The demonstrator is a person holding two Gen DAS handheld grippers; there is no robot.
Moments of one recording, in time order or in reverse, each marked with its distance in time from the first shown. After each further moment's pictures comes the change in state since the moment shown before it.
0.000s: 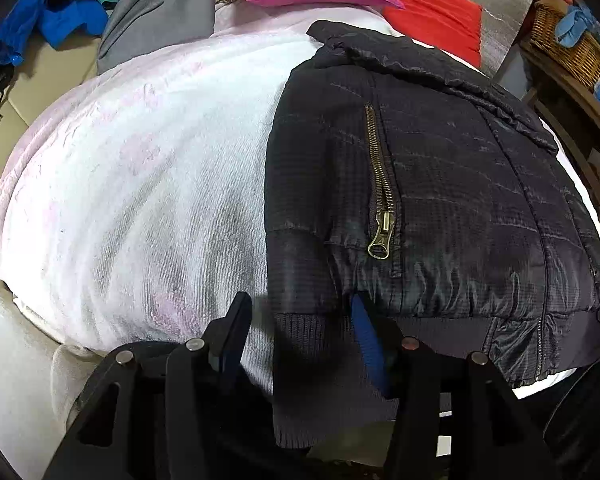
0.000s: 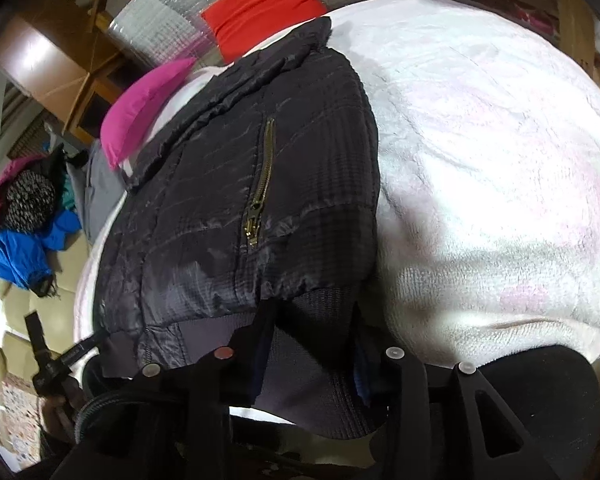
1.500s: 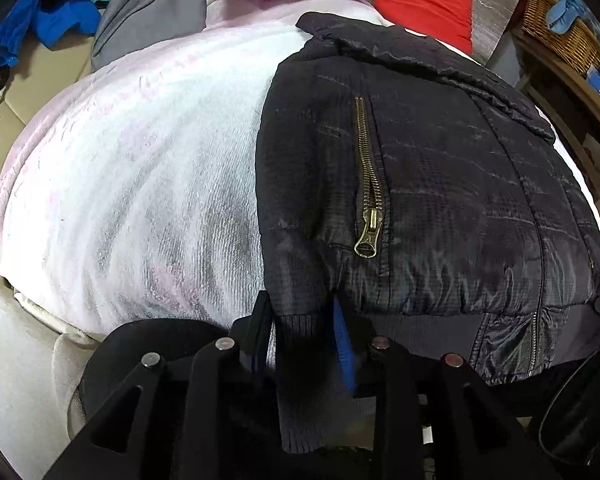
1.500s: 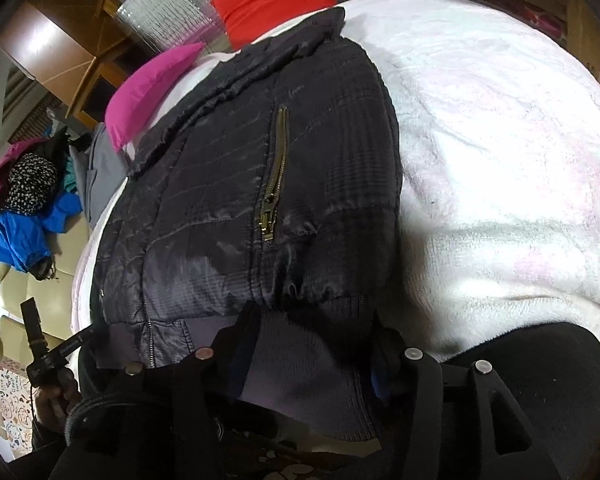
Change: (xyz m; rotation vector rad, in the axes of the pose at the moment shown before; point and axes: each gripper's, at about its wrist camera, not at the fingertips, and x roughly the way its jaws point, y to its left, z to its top) left arm -0.003 -0.001 -0.002 0.020 0.034 -0.011; right arm 0.008 0.004 0.003 -0.028 0.037 0.006
